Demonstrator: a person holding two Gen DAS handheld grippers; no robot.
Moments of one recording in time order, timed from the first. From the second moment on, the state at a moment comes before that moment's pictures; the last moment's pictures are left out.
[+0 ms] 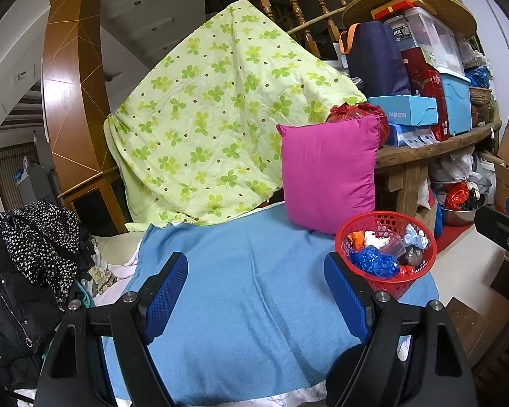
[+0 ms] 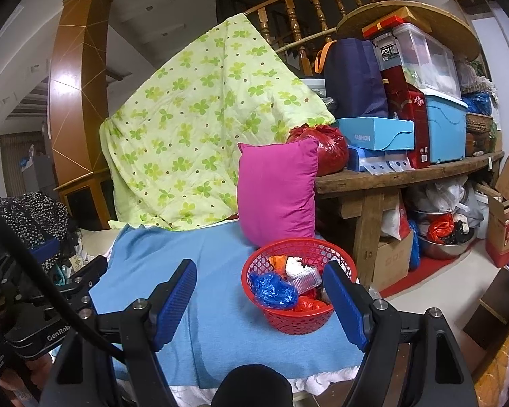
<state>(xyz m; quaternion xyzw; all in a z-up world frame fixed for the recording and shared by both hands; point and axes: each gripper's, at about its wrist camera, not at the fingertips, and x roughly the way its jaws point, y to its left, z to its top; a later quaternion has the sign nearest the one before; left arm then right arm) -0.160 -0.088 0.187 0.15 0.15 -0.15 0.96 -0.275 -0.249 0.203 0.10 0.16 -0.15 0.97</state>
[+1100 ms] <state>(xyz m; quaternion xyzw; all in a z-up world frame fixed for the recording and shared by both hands) -0.156 -0.087 0.176 0.15 0.17 -0.15 0.96 -0.269 -0.254 0.198 0.10 0.17 -0.16 0.97</state>
